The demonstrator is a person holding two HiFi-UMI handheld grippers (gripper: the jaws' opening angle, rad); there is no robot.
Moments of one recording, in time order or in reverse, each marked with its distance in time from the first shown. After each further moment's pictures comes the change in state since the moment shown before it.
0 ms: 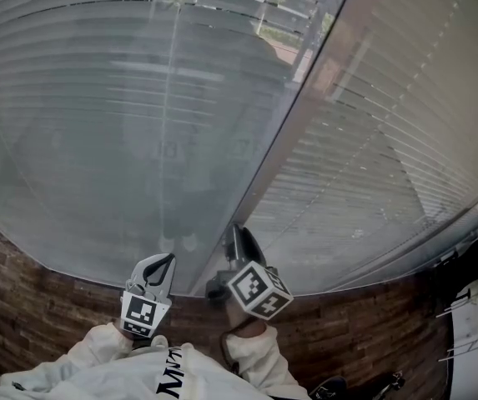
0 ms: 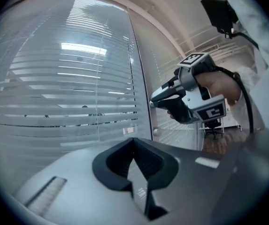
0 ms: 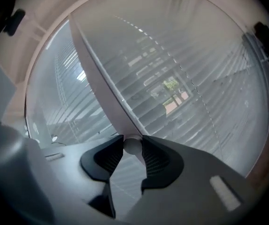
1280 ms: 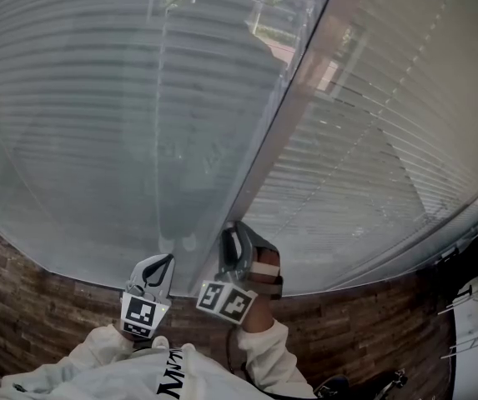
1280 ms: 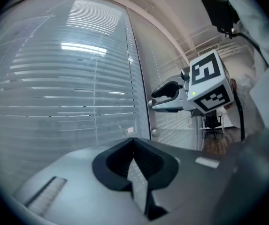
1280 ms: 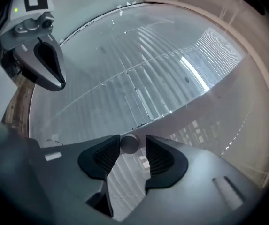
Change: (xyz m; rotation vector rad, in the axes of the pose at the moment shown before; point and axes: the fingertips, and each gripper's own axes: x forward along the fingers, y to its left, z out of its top) left arm -0.001 -0.005 0.001 -0.002 0.001 0.007; right arm 0.001 0.021 -0.022 -1.735 0.106 -0.196
